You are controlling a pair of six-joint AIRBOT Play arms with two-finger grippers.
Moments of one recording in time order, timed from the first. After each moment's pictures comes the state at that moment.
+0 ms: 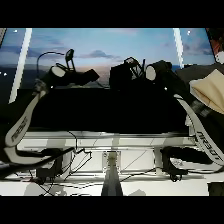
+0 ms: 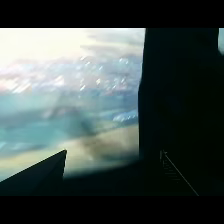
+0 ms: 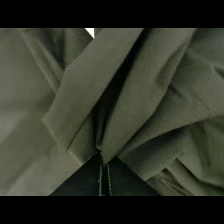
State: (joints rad) left arm -0.25 -1.58 1.12 0.68 -0.64 -1.26; right arm 0.45 -1.40 1.22 -1.46 1.18 1.42
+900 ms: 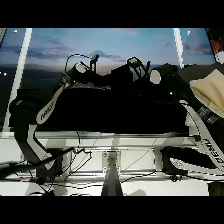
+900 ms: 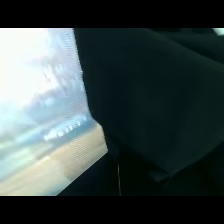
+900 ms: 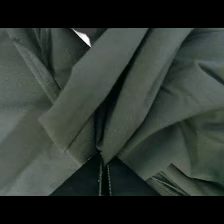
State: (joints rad) left arm -0.35 -1.88 1.41 0.58 -0.81 -1.18; right arm 0.45 -1.34 1.17 -1.47 1.14 1.43
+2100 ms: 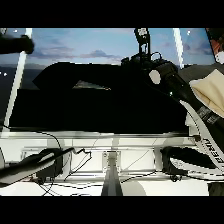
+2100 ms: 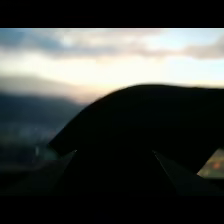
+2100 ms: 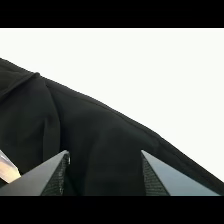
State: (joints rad) left arm 0.17 -1.23 1.49 1.52 -1.11 -1.39; right arm 0.45 -1.34 1.17 -1.52 0.43 1.56
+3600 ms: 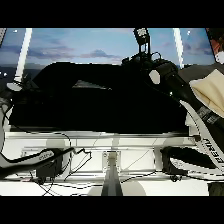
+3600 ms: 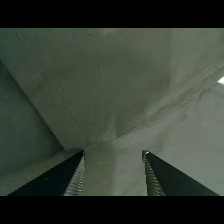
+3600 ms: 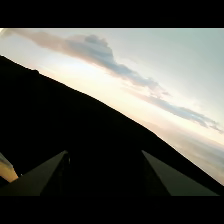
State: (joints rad) left arm 0.36 -1.36 0.82 0.99 -0.92 -1.28; right arm 0.45 -1.34 1.17 -1.55 0.43 1.55
